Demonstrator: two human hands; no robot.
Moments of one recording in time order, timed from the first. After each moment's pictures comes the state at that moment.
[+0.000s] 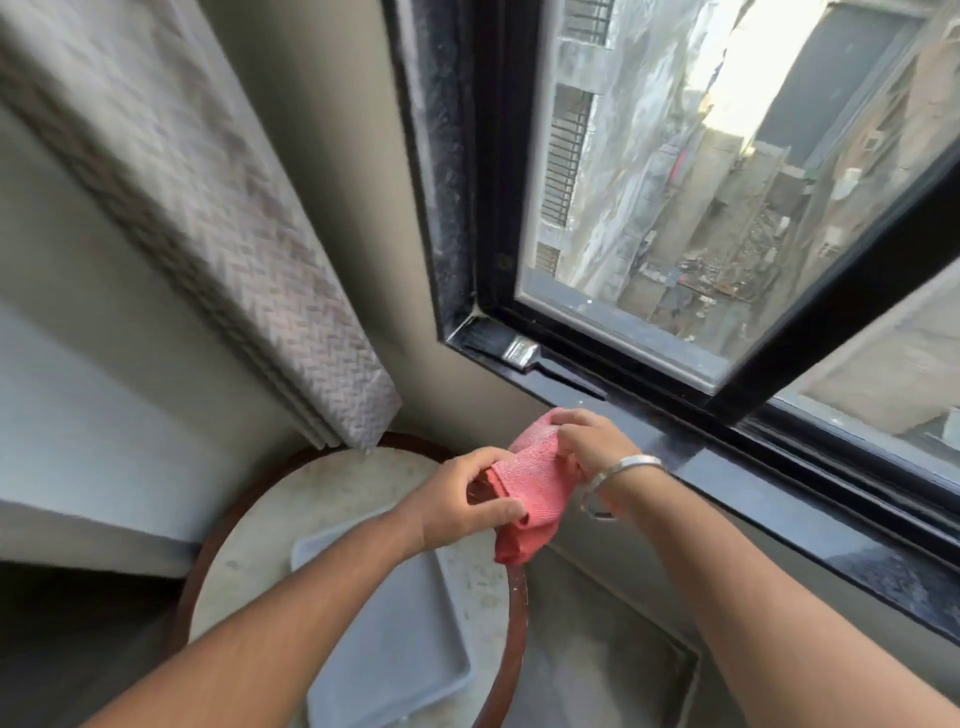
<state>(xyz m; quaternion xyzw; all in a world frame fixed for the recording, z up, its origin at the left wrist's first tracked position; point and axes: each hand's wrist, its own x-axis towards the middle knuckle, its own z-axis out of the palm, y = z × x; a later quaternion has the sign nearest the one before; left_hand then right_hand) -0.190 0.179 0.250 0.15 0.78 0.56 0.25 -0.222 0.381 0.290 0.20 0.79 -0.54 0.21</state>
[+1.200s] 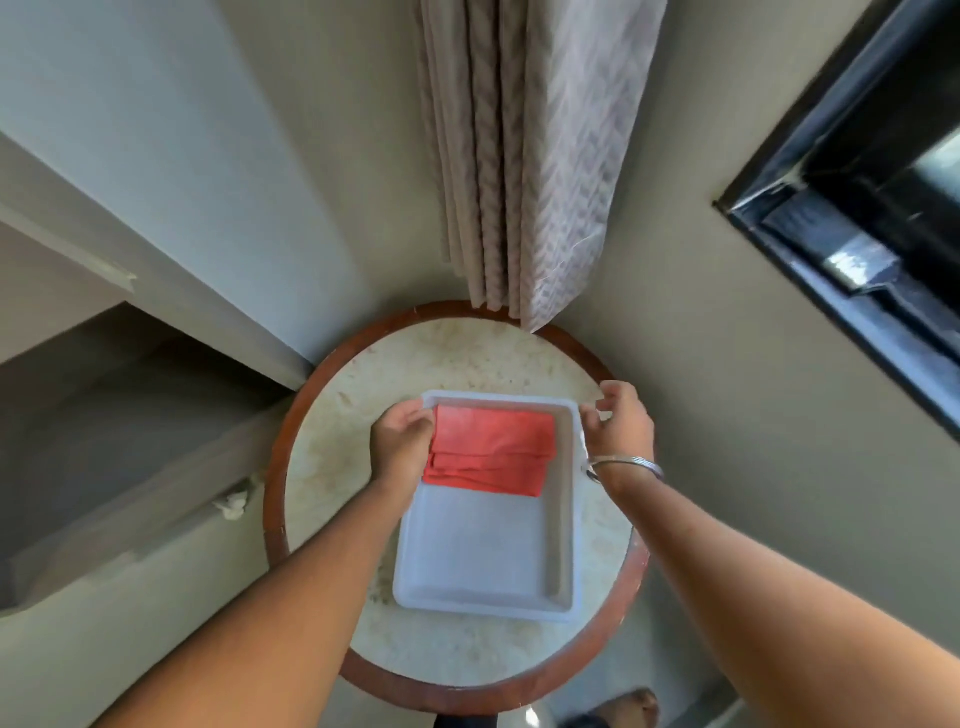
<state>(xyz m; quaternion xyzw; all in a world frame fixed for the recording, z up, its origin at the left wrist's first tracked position) -0.119 -0.009 0.053 -0.46 0.64 0.61 -0.03 -0.216 0.220 0.058 0.09 0.91 -0.39 0.13</state>
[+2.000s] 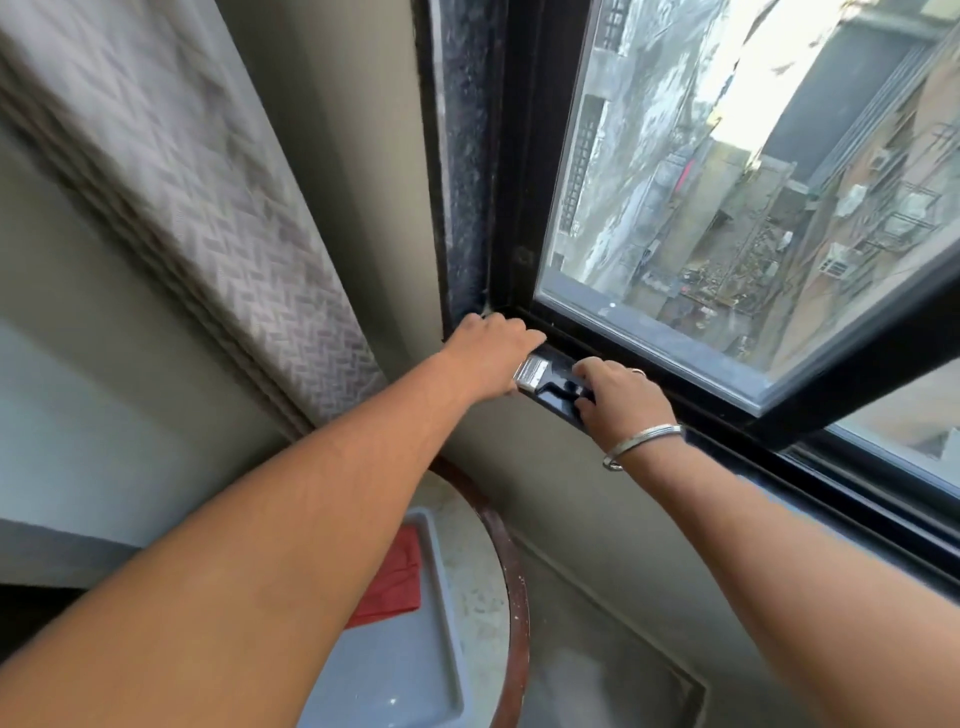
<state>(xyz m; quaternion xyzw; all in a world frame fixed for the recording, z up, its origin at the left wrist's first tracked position) -0.359 0.220 0.277 0.30 0.95 -0.05 0.04 -0.296 0.403 0.255 -0.04 0.99 -0.09 0.00</state>
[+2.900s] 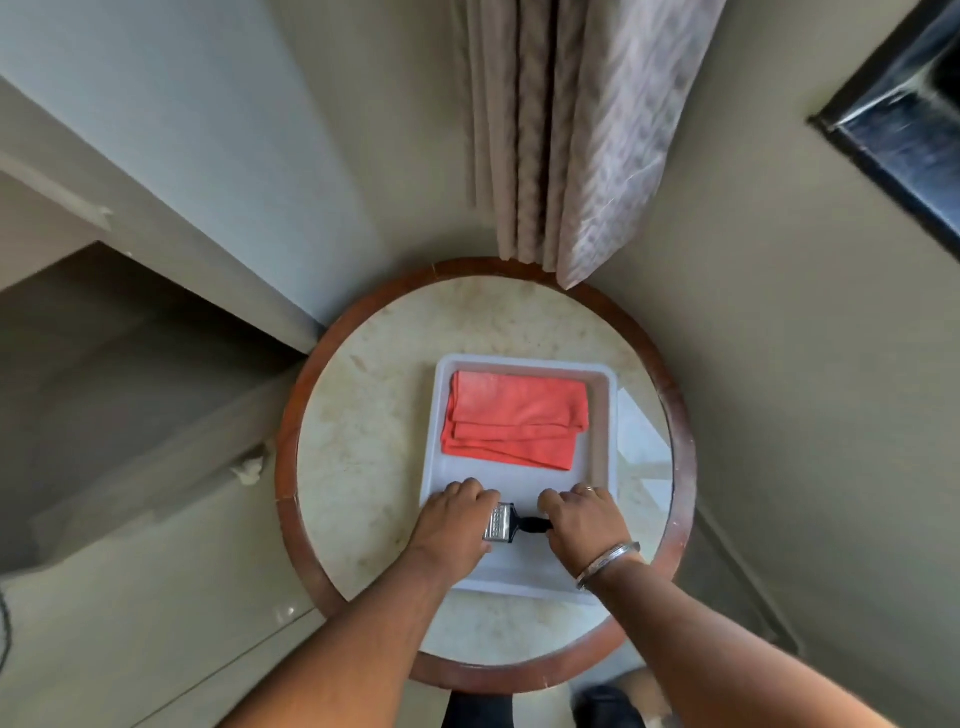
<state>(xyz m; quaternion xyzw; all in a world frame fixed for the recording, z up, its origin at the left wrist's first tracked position) -0.018 0.028 -0.026 -0.02 0.94 0.14 0.31 -0.090 0.209 -0.007 -0.31 0.91 0.00 0.27</state>
